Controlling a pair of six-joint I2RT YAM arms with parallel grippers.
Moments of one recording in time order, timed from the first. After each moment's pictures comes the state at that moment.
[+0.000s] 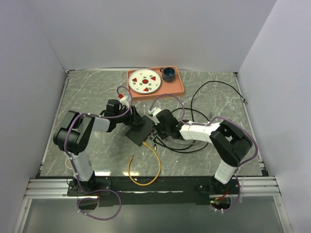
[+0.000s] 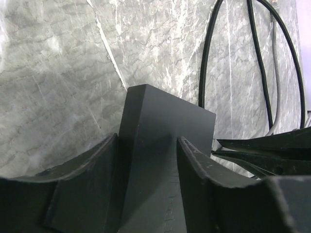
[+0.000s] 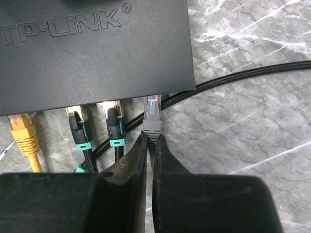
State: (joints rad) left arm -0.32 1.82 0.77 0.47 0.59 -0.49; right arm 0.78 1.71 0.90 -0.05 0.03 0.05
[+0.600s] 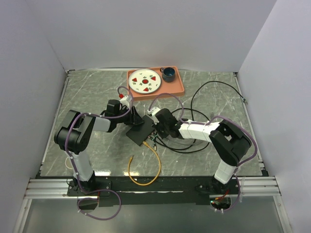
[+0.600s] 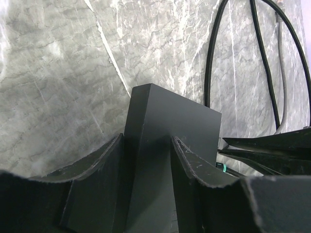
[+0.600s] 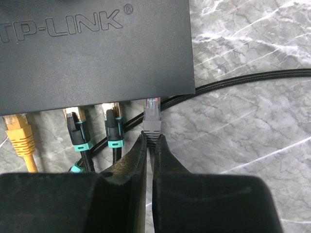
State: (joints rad) left arm -0.33 1.84 0.77 0.49 0.58 -0.46; right arm 0.78 1.72 0.93 -0.09 0.05 0.02
